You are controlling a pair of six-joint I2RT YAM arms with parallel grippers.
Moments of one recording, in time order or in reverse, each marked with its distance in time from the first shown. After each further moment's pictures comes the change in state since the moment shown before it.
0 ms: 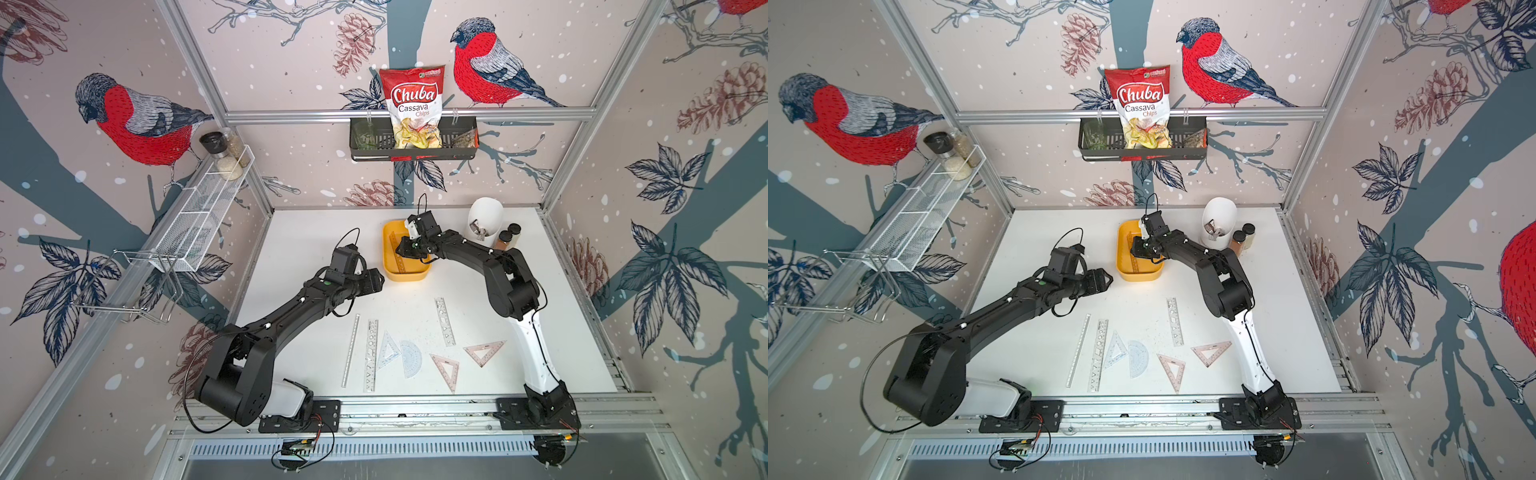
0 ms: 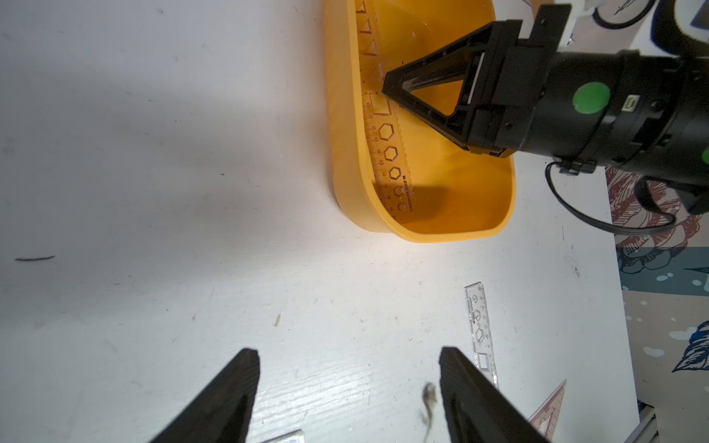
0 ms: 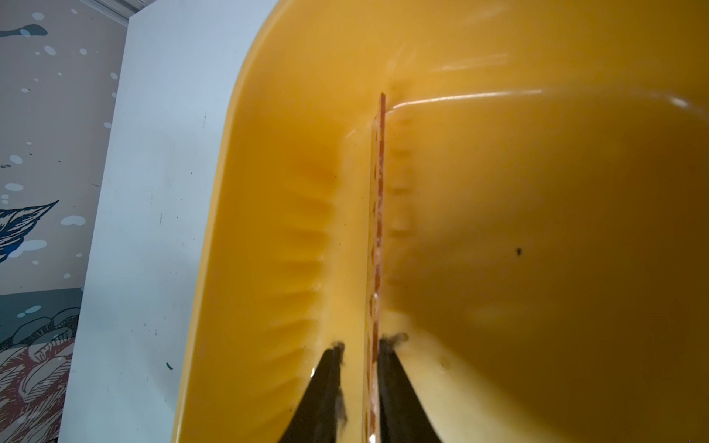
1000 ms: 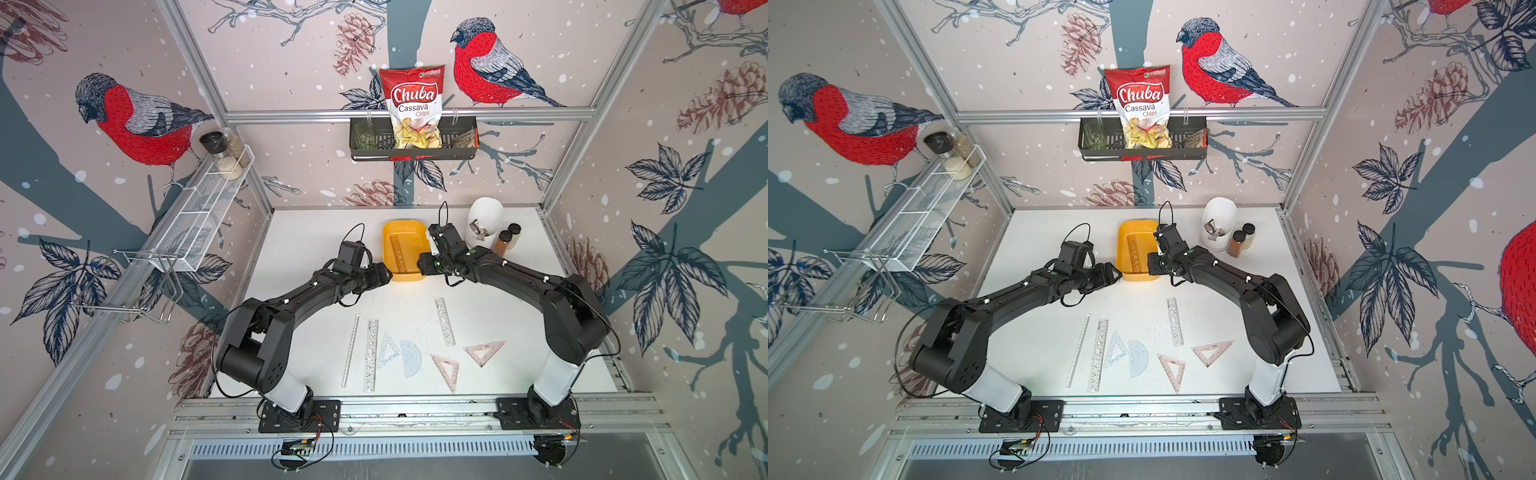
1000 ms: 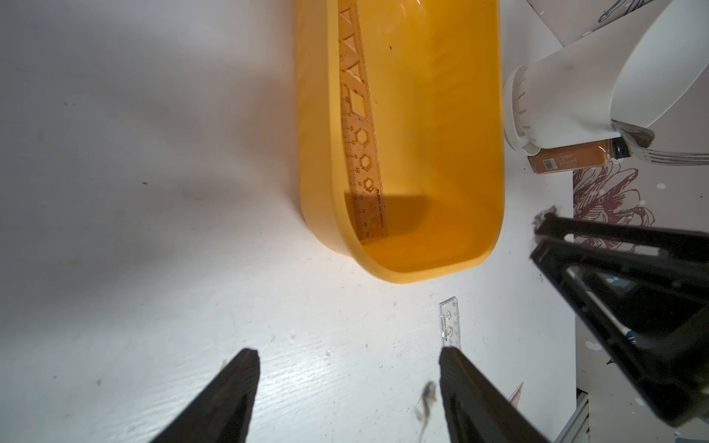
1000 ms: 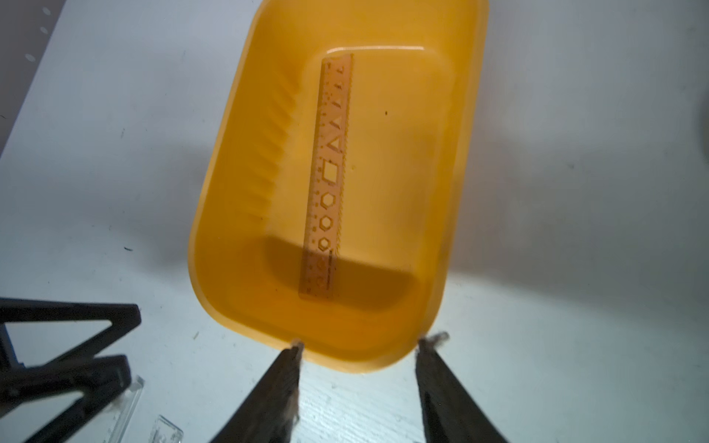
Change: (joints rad) left arm 0.011 0.176 0.092 0.067 0.122 -0.078; right arm 0.065 -0.584 -0.594 -0.024 0.304 -0.111
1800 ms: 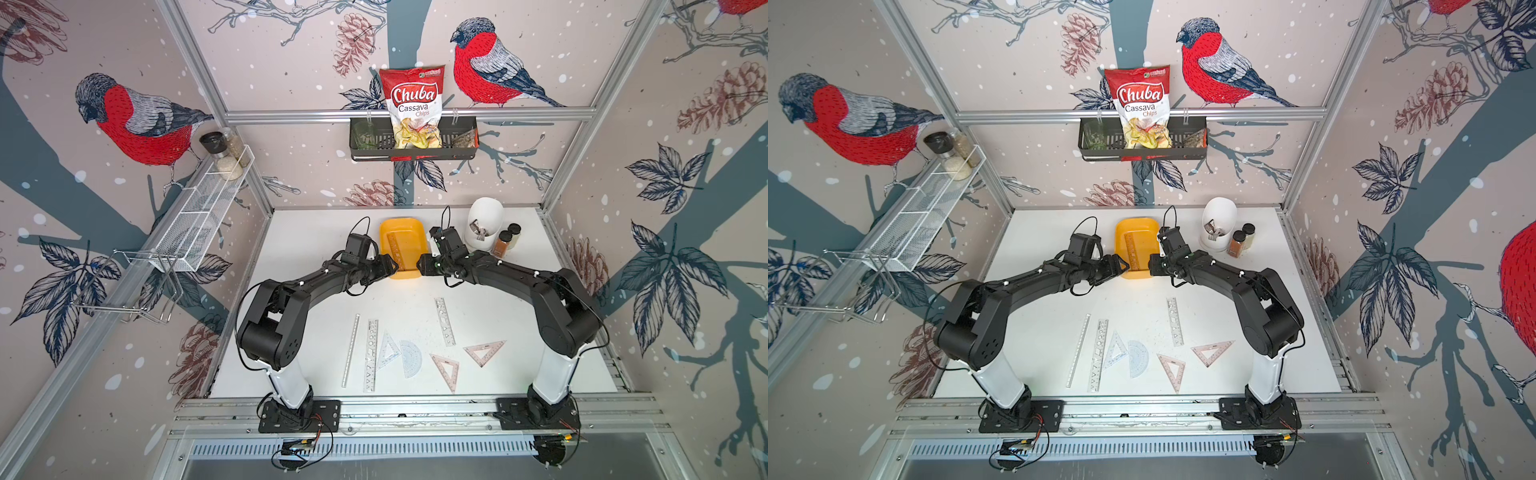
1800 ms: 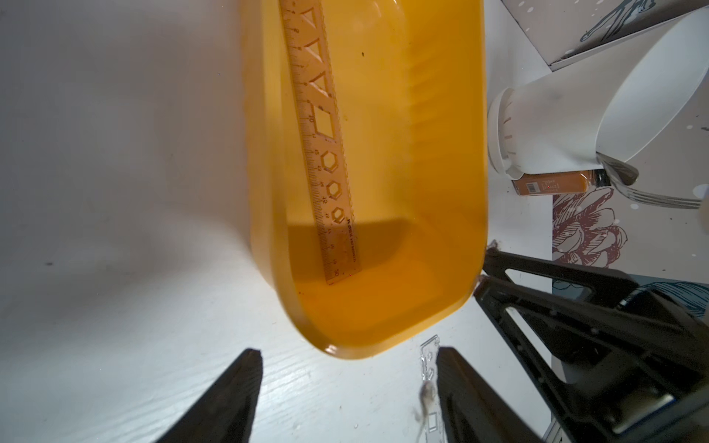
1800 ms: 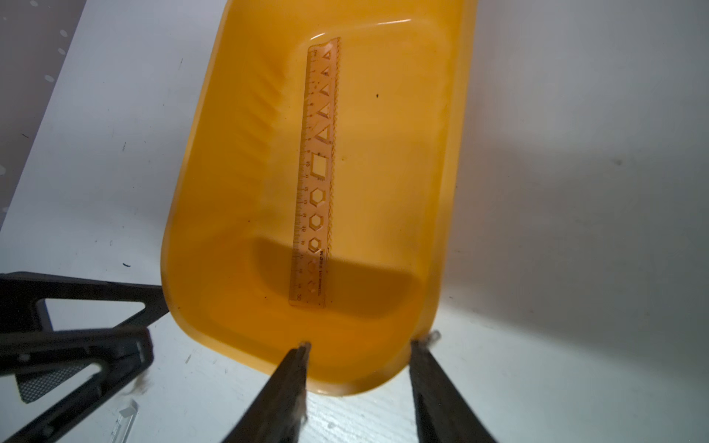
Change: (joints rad) left arm 0.000 0.166 0.126 0.059 0.044 -0.043; right arm -0.046 0.095 0.006 0.138 -0.085 0.023
